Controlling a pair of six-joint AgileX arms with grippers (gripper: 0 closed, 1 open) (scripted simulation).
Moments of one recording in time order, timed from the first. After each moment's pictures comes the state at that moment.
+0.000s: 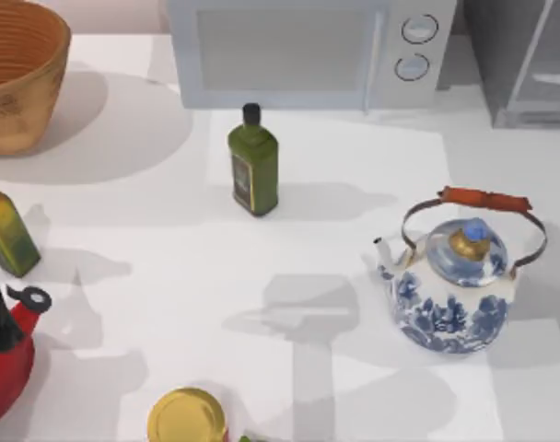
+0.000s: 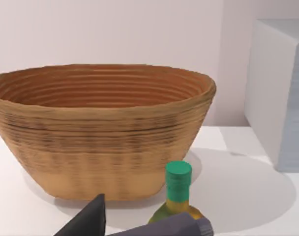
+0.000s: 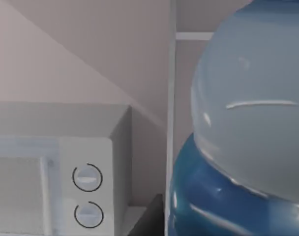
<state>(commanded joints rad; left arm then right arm) 0.00 0.00 0.00 0.00 0.00 0.00 0.20 0.22 0.16 0.22 0.13 -0.02</state>
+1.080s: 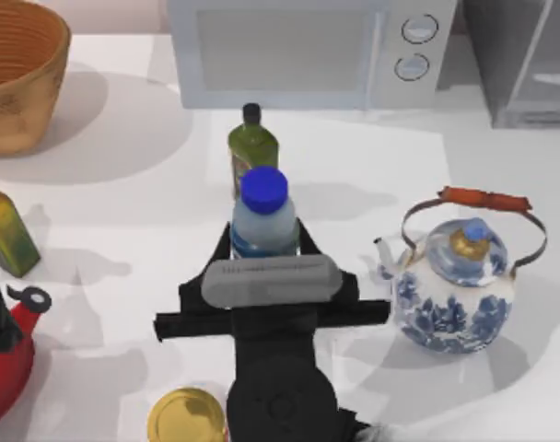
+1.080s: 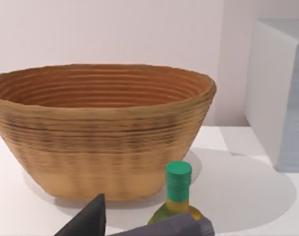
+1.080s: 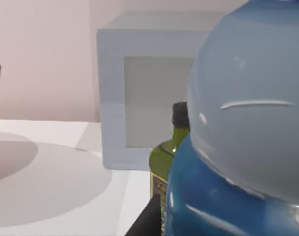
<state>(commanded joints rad) 0.00 0.00 0.00 0.00 0.00 0.00 1.26 2.00 0.83 1.18 1.22 0.00</state>
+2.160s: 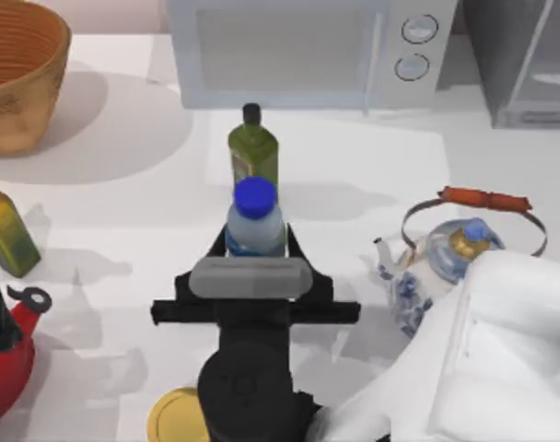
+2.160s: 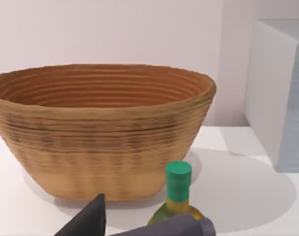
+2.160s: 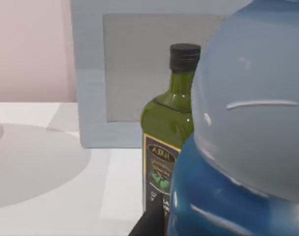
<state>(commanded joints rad) 0.00 0.00 0.00 0.00 0.00 0.00 1.18 2.26 0.97 1.29 1.23 0.00</state>
